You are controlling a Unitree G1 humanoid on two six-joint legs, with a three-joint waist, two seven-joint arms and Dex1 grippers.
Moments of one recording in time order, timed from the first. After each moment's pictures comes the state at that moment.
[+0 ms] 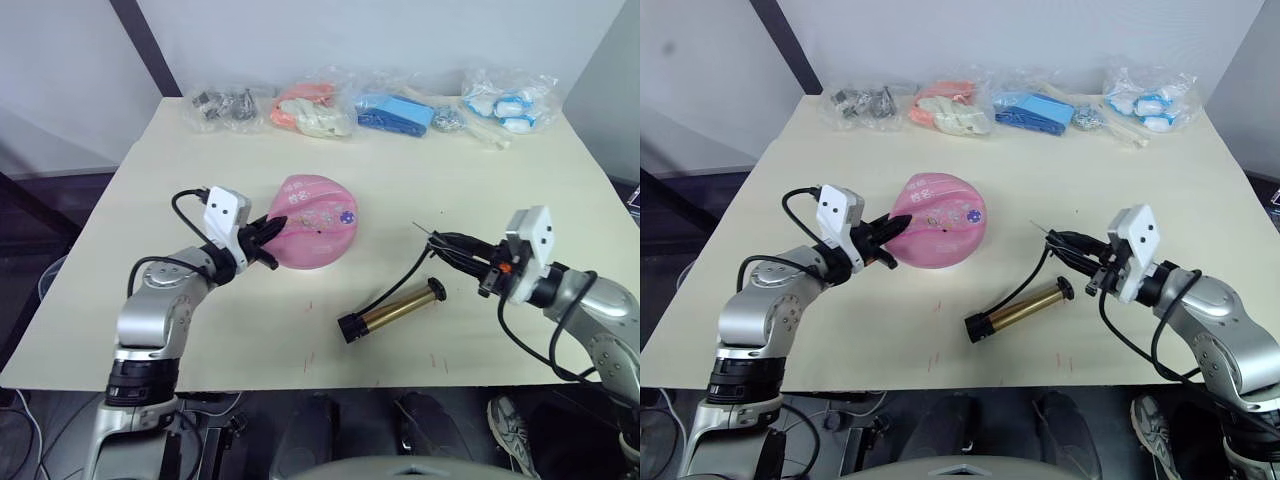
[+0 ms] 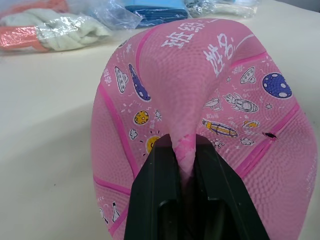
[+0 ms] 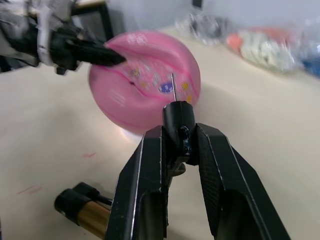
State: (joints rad) left arm -0.33 0.52 0.11 -0.14 -0.37 0.57 -0.57; right arm -0.22 -0.63 -0.05 -0.52 0.65 0.69 0.63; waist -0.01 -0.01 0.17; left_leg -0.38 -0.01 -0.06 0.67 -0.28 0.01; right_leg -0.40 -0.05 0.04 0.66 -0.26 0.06
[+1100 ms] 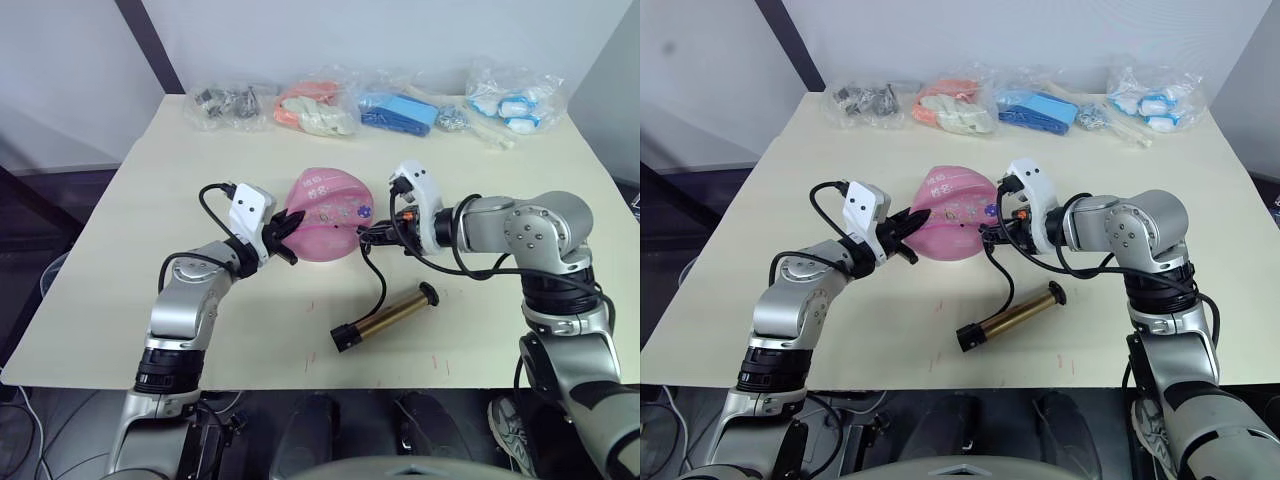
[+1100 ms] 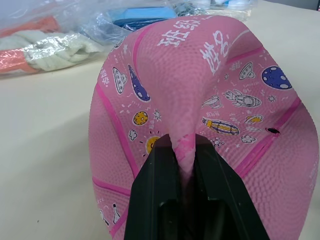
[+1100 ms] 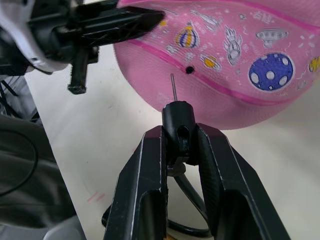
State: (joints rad) left arm -0.37 0.48 0.04 -0.09 -0.27 0.47 -0.58; right arm -0.86 -0.30 0.05 -0.11 0.72 1.49 0.38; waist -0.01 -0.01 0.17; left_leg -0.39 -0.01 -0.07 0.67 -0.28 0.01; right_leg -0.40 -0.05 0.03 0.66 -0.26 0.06
